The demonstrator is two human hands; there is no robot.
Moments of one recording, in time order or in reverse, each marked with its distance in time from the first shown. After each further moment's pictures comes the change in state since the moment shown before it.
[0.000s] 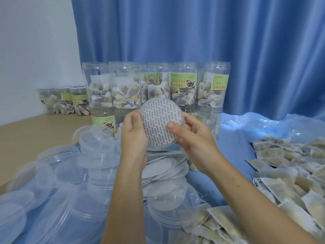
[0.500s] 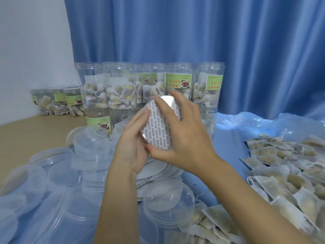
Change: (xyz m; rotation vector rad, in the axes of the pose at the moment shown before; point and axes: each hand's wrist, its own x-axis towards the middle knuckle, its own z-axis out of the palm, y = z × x) left_hand -0.010 0.007 -0.005 -0.411 -0.542 -0.159; right_hand -0.009 -0.015 0.017 -1.453 0.086 -0.523
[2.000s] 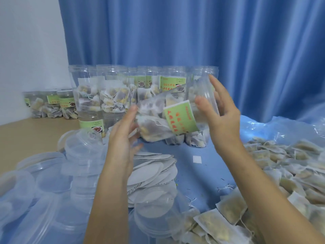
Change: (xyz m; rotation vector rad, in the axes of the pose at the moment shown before) left_hand 0.008 0.001 0.001 0.289 0.426 -0.033; right_hand 0.012 0.057 -0.032 0.780 0.348 0.412
